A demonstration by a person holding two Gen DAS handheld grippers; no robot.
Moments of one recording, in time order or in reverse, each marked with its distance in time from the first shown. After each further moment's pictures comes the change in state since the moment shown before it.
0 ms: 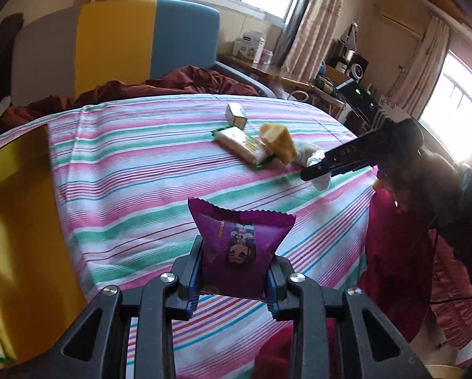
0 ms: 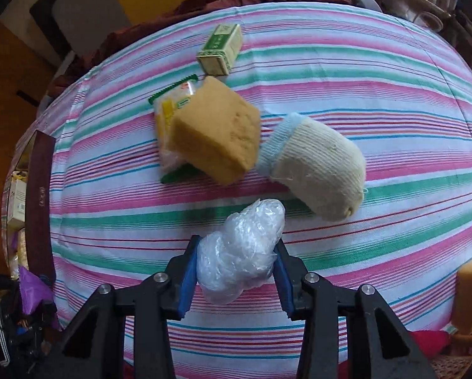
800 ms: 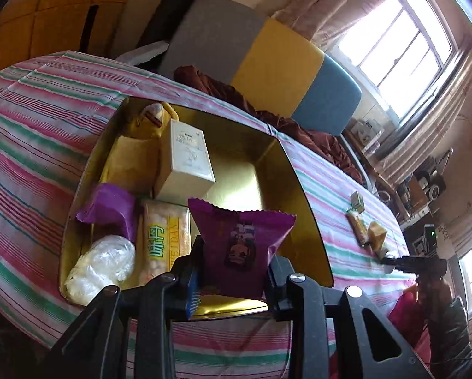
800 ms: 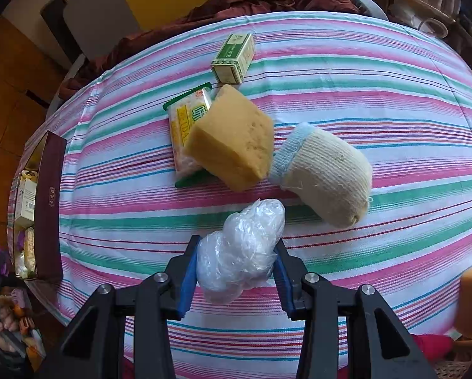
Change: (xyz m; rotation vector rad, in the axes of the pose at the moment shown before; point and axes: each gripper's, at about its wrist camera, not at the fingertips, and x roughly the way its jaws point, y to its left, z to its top) left arm -0.142 0.186 -0.061 -0.558 -0.160 0.236; right arm -0.006 0.015 0.004 0.000 -0.033 0.026
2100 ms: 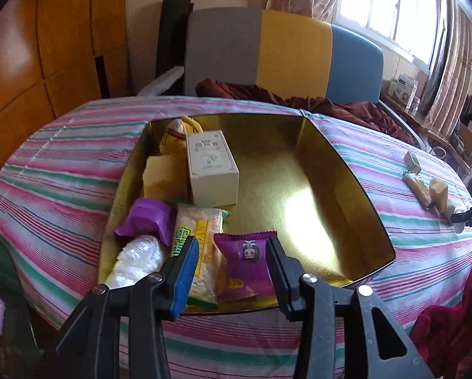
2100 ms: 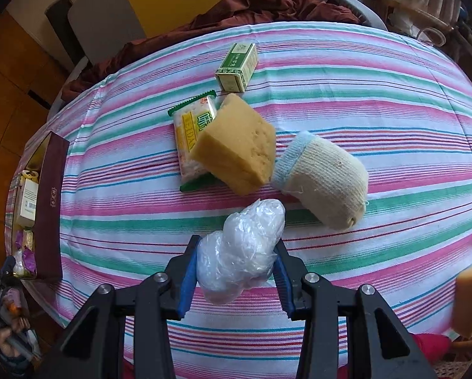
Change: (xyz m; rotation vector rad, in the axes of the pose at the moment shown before) left arm 0.001 -0.038 -0.021 0.241 -0.057 0.340; right arm -0.011 0.005 -0.005 -0.019 -0.027 -0.023
